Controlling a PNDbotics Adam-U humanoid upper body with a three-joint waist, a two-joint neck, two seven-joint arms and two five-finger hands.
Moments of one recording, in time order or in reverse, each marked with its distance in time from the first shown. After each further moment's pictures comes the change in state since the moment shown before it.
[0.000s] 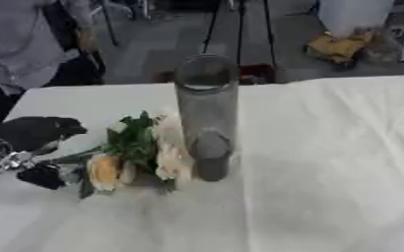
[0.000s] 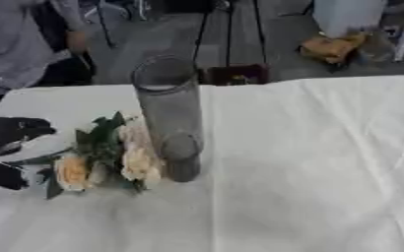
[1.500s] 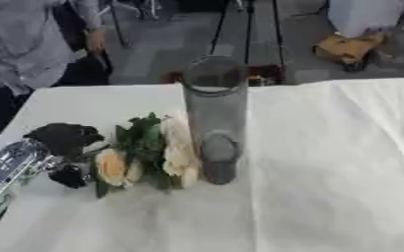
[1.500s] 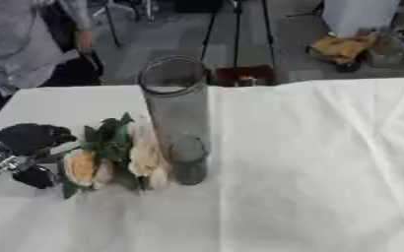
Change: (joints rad) left arm -0.082 -0.095 -0.010 0.224 -0.158 -0.058 0.050; right arm -0.009 0.006 0.001 0.000 -0.017 -0.011 0.010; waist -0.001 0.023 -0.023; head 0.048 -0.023
